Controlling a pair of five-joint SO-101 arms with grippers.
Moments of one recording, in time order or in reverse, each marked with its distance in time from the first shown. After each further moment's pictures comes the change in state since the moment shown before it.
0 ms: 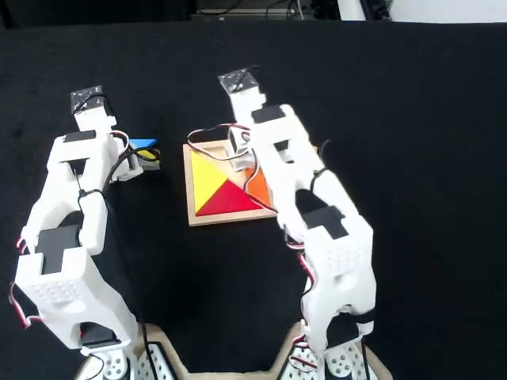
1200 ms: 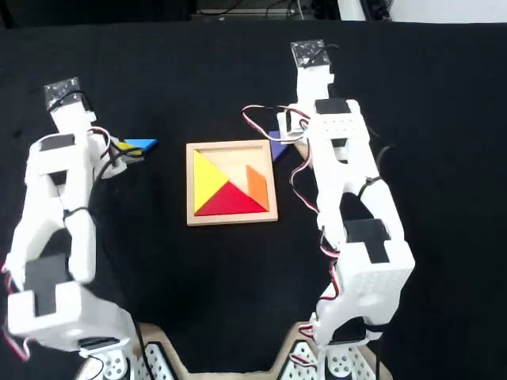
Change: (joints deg) left arm -3.9 -14.0 6.6 -0.2 -3.0; right arm 13.7 -12.7 8.4 -9.1 0.0
